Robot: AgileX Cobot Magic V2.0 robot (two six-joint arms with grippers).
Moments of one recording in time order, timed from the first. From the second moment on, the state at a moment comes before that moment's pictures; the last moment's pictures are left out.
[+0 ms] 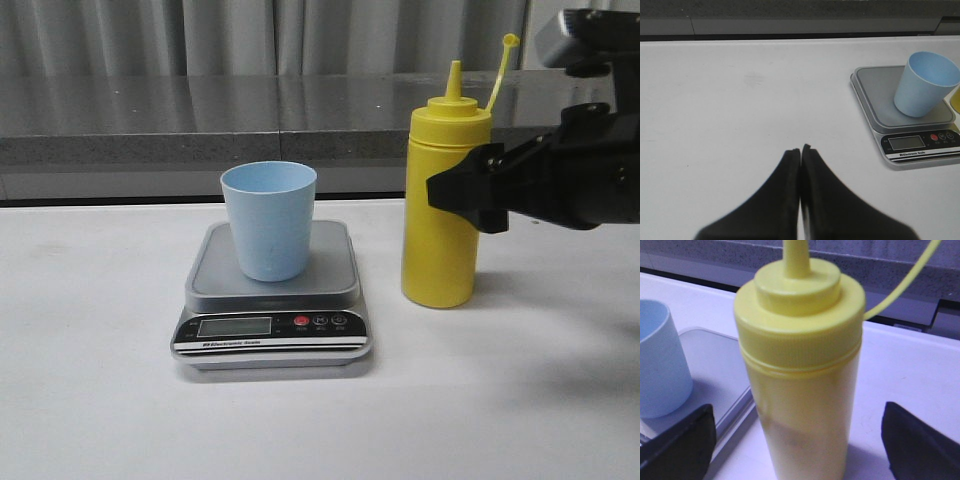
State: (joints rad) left arm -0.17 0.38 -0.50 0.01 0.67 -0.14; right arm 0.27 1.60 -0.46 -0.33 -0.84 0.26
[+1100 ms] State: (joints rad) left arm -0.17 0.38 -0.50 0.01 0.67 -0.14; right arm 0.26 0.73 -0.26 -0.08 -0.25 0.26
